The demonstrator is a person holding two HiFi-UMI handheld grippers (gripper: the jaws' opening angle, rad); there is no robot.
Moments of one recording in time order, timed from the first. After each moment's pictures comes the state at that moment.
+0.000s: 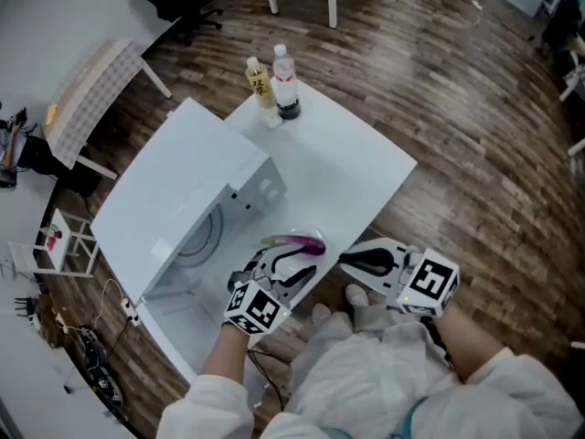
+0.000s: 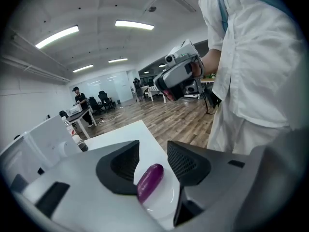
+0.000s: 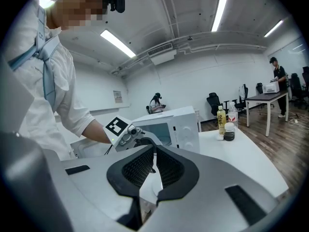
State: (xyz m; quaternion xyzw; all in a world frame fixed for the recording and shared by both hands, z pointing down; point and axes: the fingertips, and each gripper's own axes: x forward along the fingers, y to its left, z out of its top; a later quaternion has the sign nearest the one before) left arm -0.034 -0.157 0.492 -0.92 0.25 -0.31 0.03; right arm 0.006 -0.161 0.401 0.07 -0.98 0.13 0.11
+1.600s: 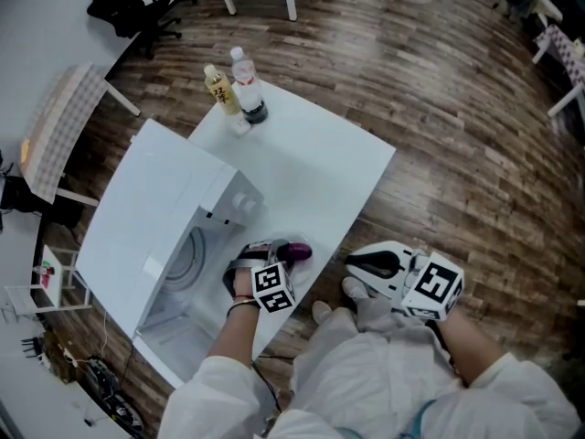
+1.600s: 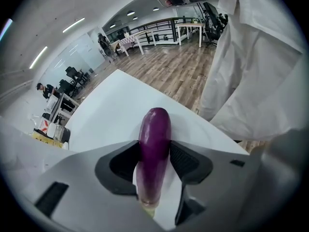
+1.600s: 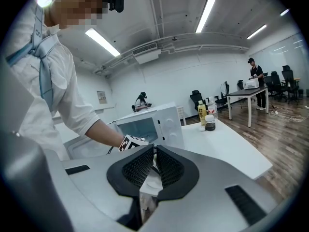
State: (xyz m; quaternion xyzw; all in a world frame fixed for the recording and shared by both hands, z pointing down) left arm -0.065 -0.191 0.643 -0.79 0.14 -0.60 0.07; right arm 0.047 -0.171 0.423 0.16 -0.97 0.16 0.13
